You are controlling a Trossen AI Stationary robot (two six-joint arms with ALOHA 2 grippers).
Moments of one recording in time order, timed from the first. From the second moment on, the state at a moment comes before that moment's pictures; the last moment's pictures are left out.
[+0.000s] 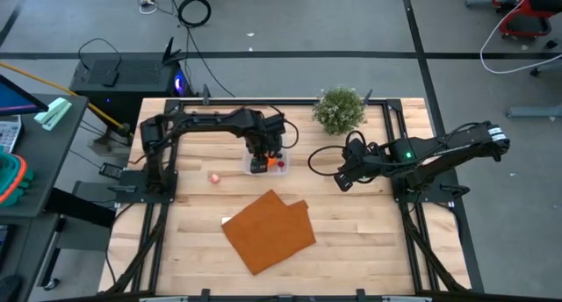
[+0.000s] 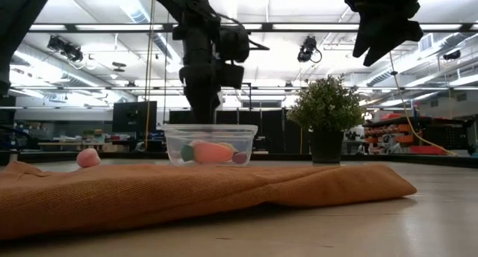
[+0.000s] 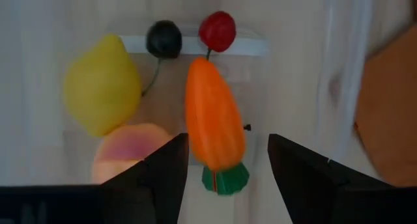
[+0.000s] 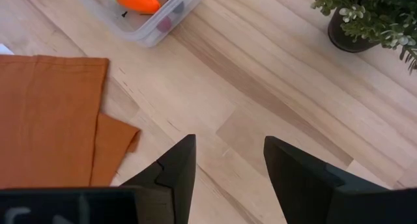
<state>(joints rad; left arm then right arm) 0.30 1.93 1.47 -0.91 0.13 0.25 0.20 1.16 1.06 -1.02 0.39 0.97</state>
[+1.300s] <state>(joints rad) 0.25 1.42 1.23 -0.87 0.06 -0.07 0.20 1.16 1.06 -1.01 0.40 0.92</state>
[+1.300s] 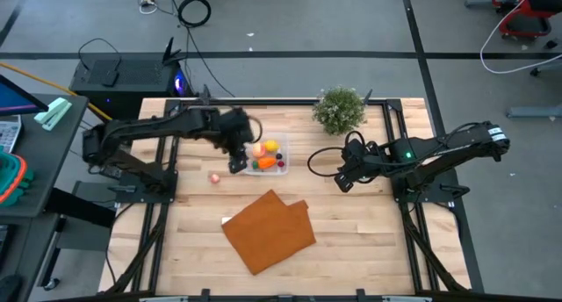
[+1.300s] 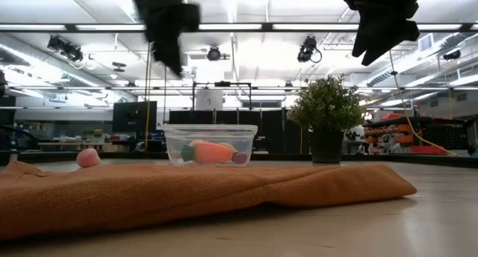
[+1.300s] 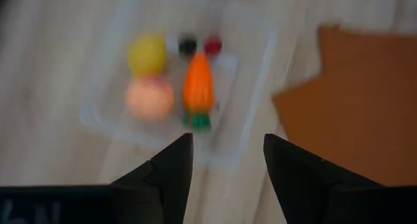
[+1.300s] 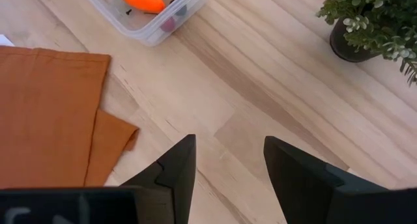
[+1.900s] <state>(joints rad) 0.17 1.20 0.78 -0.98 0.01 -0.19 0.20 1.16 1.06 -0.99 0.40 0.89</state>
